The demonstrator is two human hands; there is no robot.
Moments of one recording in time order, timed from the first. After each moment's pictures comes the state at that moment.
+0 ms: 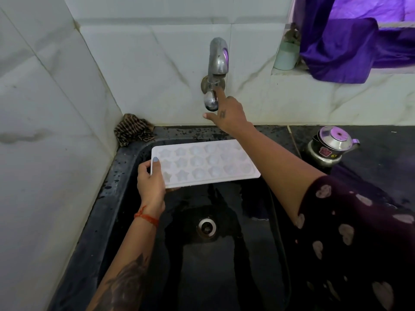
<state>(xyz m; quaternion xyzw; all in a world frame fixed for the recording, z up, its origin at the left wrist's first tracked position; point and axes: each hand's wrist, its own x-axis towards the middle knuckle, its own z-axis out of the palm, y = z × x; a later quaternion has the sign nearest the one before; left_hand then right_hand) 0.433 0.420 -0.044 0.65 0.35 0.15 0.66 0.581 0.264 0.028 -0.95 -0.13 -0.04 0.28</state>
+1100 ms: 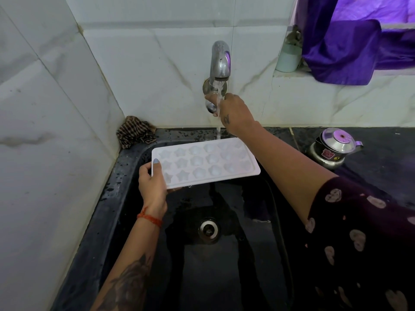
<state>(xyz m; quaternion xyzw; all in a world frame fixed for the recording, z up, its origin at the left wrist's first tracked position) 0.439 0.423 -0.051 0.62 0.35 0.17 0.68 0.580 0.255 0.042 -0.97 -0.20 -0.07 0.11</state>
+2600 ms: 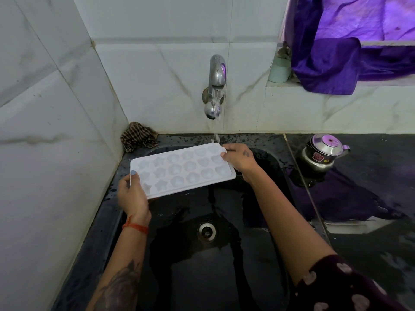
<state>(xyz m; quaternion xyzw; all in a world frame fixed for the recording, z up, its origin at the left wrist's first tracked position) 0.412 0.456 -0.055 0.56 0.41 0.26 0.67 0.500 0.232 -0.007 -0.82 0.05 0.13 0.55</state>
